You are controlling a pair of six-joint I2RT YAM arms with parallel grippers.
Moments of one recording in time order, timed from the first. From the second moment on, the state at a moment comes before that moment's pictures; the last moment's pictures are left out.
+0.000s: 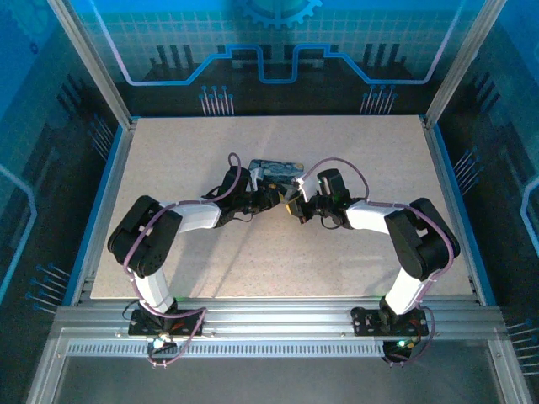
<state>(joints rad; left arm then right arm) -0.48 1.78 0.89 0.28 0.44 -0.85 0.45 1.72 0.82 0.19 -0.49 0.00</state>
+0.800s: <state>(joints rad) -0.48 1.76 0.89 0.26 0.44 -0.85 0.45 1.72 0.80 0.24 -0.51 -0.03</state>
